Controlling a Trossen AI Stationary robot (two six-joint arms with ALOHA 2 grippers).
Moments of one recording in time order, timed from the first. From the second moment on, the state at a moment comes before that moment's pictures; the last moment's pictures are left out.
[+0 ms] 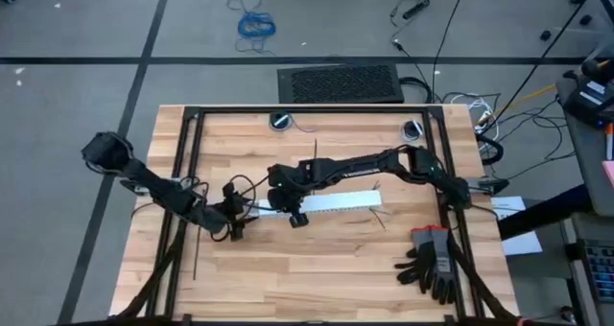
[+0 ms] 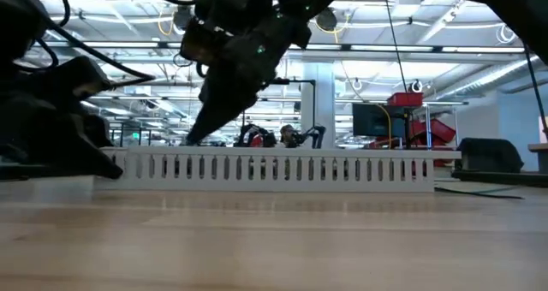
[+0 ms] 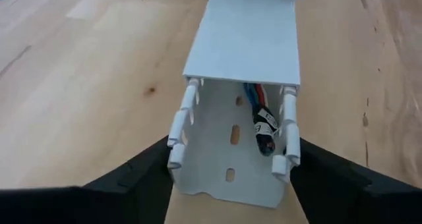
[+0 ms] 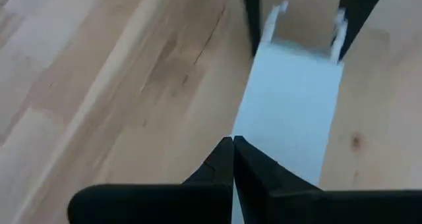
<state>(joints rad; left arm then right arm) -0.51 1.33 0.11 0.45 -0.59 -0.46 -0.02 2.27 1.83 -0.53 -0.29 -0.30</state>
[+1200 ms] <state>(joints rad) -0.50 1.40 0.11 0.53 -0.62 -0.47 -0.05 2.28 1.89 -0.58 -0.21 -0.35</state>
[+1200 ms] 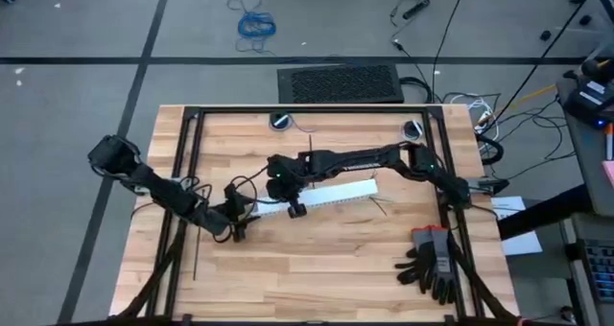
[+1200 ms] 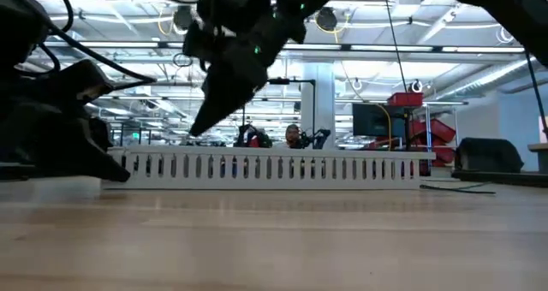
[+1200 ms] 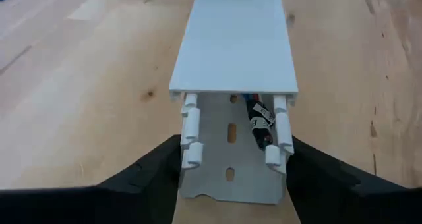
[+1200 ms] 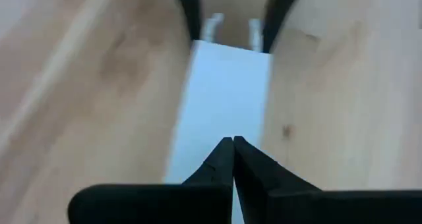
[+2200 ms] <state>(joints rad) -0.42 1.40 0.11 0.51 -0.58 -0.47 -0.05 2.32 1.91 -0.46 -0.23 -0.38</state>
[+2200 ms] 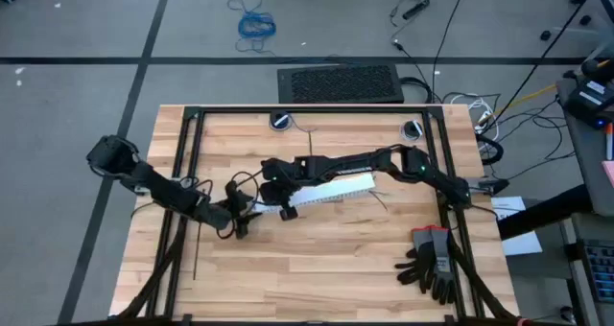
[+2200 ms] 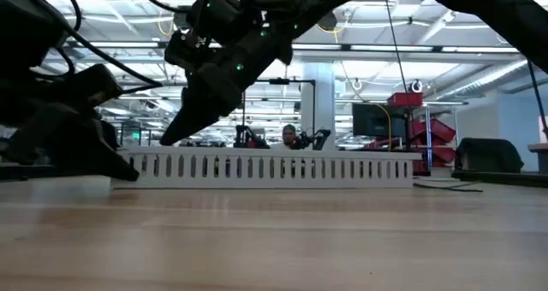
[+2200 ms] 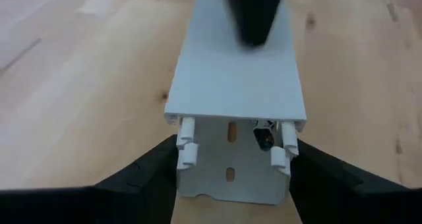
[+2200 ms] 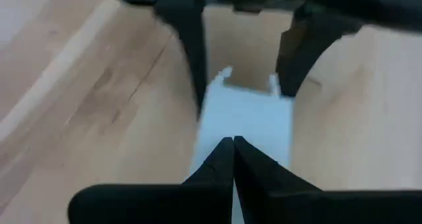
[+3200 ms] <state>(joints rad) -0.42 1.43 0.11 0.50 -0.56 -0.46 -0.06 2.37 1.91 -0.34 -0.29 -0.36</state>
